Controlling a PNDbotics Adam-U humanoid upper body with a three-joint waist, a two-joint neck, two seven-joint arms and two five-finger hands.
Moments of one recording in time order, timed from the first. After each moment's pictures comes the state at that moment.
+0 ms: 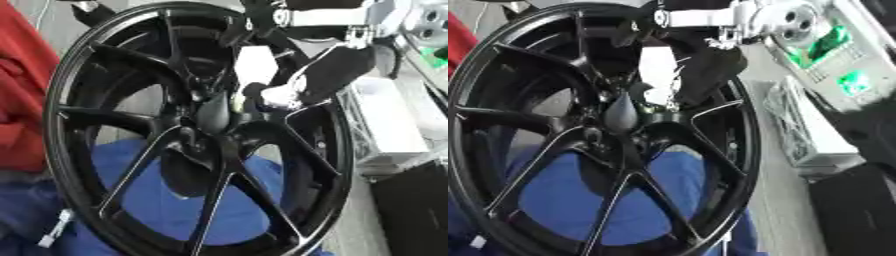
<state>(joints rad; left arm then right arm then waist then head) -0.19 0.37 0.18 -1.98 0.08 0.07 0.29 -0.90 -0.81 0.38 -1.99 0.32 0.31 0.84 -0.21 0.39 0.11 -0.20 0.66</state>
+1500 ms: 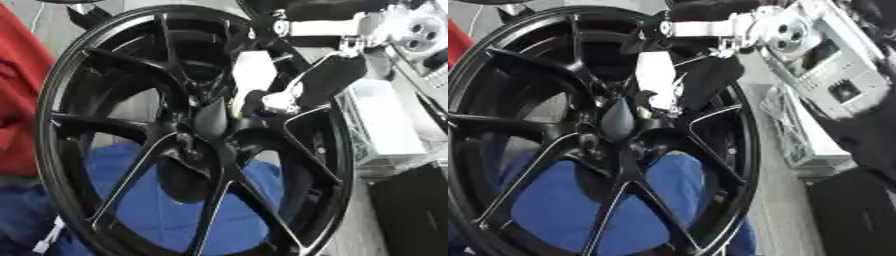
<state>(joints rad) -0.19 0.37 0.18 -1.98 0.07 0.07 0.29 -0.88 -0.81 0.36 -1.94 0.33 0.31 0.83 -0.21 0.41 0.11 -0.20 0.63</state>
